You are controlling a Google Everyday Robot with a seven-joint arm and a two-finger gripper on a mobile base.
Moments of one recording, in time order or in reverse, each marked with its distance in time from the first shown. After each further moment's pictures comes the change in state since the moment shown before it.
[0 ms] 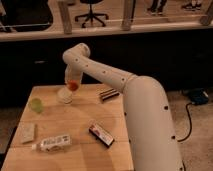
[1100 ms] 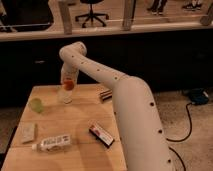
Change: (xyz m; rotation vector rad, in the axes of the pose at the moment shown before) arm 0.003 -0.021 0.014 0.025 -0.071 -0.094
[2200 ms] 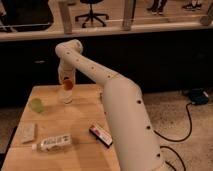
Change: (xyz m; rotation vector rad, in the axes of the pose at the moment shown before) arm 0.004 -0.014 0.006 -0.011 -0.052 -0.055
